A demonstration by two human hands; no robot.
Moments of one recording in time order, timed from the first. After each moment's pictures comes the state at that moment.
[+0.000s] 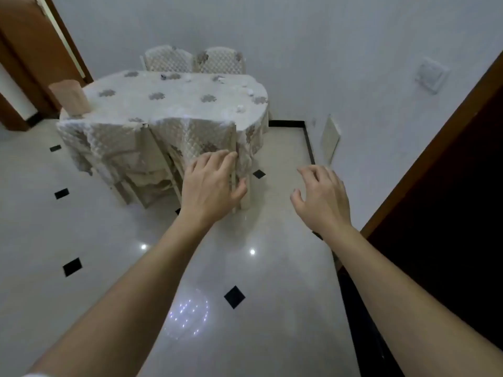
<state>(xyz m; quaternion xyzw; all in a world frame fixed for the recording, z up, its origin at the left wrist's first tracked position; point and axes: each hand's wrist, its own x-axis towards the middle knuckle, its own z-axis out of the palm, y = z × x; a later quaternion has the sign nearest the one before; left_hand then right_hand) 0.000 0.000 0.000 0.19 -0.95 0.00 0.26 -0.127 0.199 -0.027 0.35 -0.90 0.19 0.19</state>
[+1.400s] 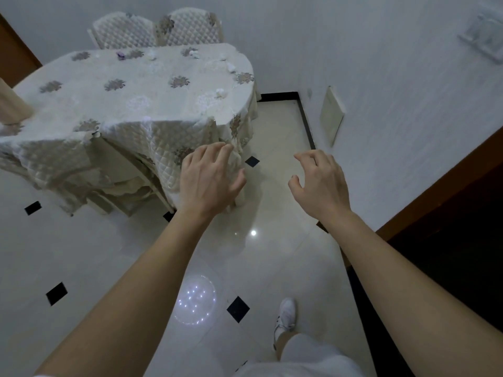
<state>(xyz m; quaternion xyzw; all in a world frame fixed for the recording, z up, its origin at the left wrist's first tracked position) -0.211 -0.109 -0.059 0.17 -0.96 -0.01 0.21 -0.321 0.093 -0.081 0.31 -0.92 0.21 0.14</state>
